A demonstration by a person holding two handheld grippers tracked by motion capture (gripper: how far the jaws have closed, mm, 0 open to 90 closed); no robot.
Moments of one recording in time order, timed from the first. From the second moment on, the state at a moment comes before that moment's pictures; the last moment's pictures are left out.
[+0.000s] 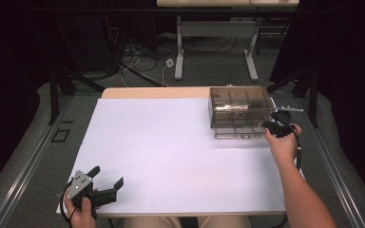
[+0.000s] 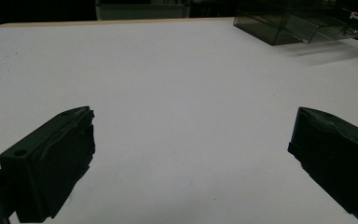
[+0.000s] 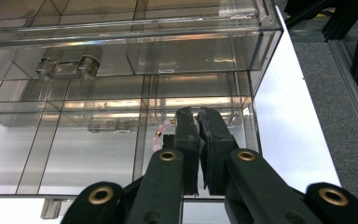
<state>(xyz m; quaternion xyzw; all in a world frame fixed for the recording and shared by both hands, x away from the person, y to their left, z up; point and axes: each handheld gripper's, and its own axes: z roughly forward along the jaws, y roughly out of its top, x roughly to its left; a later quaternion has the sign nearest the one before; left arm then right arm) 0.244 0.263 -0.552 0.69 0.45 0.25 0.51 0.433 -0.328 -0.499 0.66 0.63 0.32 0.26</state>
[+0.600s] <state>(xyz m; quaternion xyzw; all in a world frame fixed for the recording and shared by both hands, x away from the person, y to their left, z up) 0.246 0.263 -0.551 0.69 0.44 0.25 0.51 0.432 -0.324 -0.498 0.64 0.64 0.33 0.27</state>
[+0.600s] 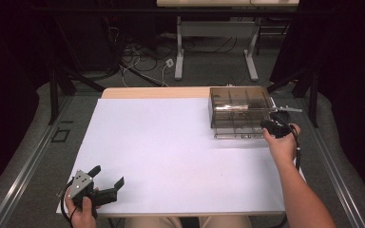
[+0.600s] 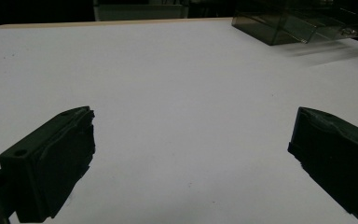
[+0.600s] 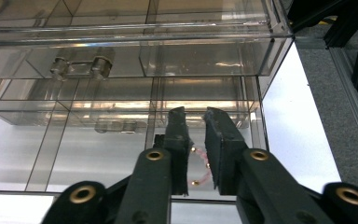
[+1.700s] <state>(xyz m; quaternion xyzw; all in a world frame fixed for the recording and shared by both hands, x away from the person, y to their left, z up) 0.247 0.259 -0.551 0.69 0.44 0.25 0.52 0.401 -0.296 -0.473 0.53 0.69 0.40 0.28</state>
